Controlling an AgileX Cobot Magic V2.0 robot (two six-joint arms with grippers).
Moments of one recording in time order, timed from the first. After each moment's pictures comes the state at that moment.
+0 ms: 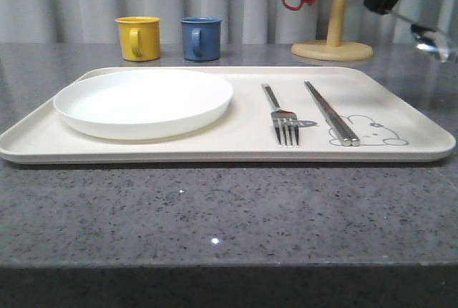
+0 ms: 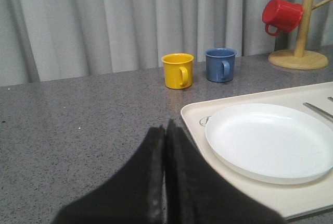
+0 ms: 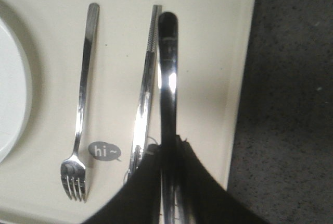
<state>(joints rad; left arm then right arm) -0.15 0.13 -0.37 -0.13 0.36 0.23 0.22 1.72 -1.68 0.18 1.24 0.18</state>
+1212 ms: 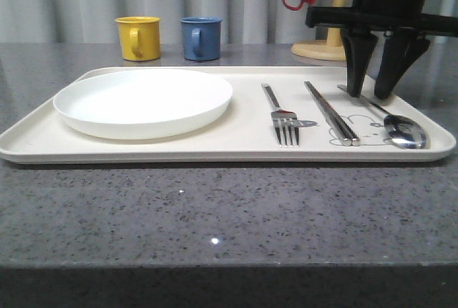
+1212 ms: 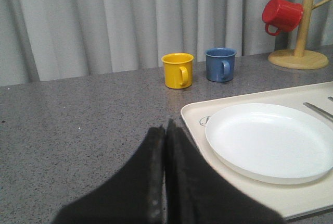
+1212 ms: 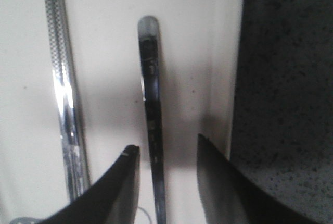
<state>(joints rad) -0.15 0.13 -0.37 -0.13 0.36 0.23 0.23 1.91 -1.68 0.11 1.23 0.29</state>
